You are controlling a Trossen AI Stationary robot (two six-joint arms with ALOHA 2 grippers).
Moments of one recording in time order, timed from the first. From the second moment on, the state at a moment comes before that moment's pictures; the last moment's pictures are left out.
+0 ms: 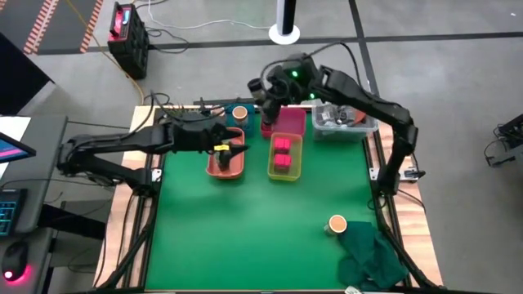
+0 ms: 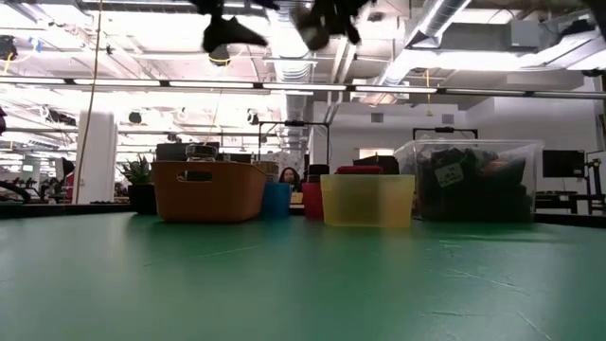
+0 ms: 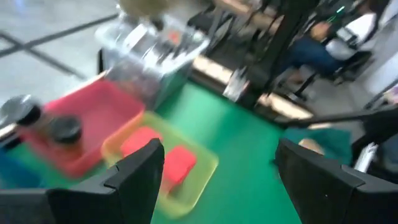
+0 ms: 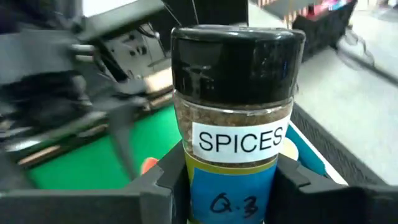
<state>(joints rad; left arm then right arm) 0.17 1.16 1.09 -0.21 -0.08 -0.38 -0.38 1.78 2.03 -0.75 -0.10 0.18</state>
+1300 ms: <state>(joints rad) 0.22 1.15 1.09 0.37 0.20 -0.27 -0.06 1.76 2.02 -0.23 0.13 0.20</state>
